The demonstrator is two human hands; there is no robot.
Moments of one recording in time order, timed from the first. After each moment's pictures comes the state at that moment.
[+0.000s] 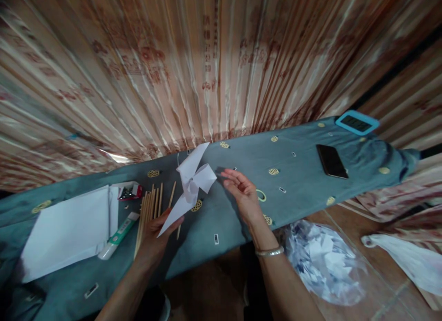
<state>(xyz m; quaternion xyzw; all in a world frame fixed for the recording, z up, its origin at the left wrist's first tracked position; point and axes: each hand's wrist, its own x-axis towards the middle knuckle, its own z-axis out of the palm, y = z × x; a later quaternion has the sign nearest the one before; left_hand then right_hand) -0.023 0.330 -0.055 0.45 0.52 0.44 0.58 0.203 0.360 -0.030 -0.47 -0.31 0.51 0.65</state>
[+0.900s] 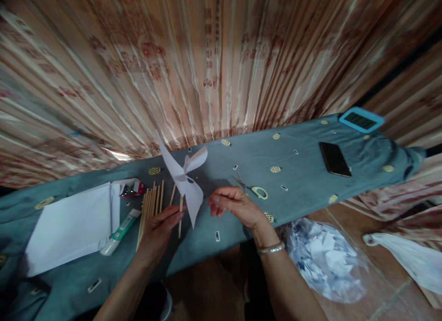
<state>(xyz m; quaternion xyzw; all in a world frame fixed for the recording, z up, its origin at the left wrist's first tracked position) -0.023 0.331 -0.058 0.42 0.50 0.46 0.60 0.201 0.345 -0.021 -0.39 -0.41 0.70 0.43</state>
